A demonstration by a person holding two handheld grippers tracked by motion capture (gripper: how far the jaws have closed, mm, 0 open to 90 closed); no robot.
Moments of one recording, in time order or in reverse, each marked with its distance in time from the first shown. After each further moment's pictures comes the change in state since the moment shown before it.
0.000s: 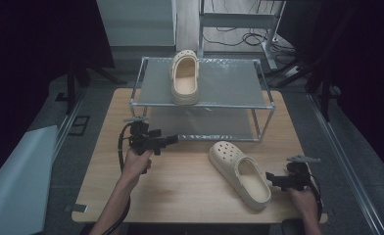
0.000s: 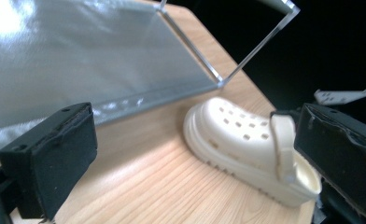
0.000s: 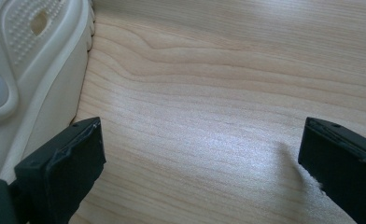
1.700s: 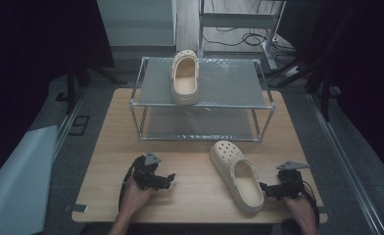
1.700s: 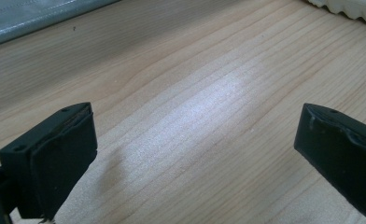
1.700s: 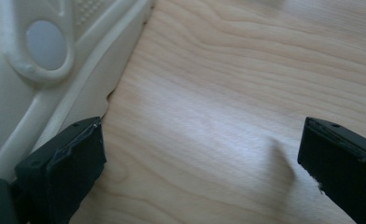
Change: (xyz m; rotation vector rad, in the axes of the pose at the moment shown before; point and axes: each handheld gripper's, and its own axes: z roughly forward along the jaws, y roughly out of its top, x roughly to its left) left arm 0.001 -0.106 0.024 0.210 0.357 0.307; right arm 0.036 -0.008 -0.007 0.069 0.029 -0.140
